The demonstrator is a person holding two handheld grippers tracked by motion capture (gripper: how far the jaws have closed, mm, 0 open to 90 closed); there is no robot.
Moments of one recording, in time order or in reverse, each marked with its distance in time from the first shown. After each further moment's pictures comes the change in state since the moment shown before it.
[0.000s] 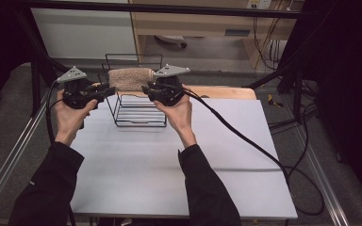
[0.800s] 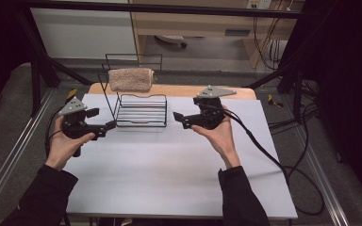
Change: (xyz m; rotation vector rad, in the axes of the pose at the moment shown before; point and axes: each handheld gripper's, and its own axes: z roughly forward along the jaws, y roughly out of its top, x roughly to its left) left arm -0.025 -0.075 -0.018 0.086 0.003 0.001; right arm -0.035 -0.068 -0.096 0.053 -0.021 0.092
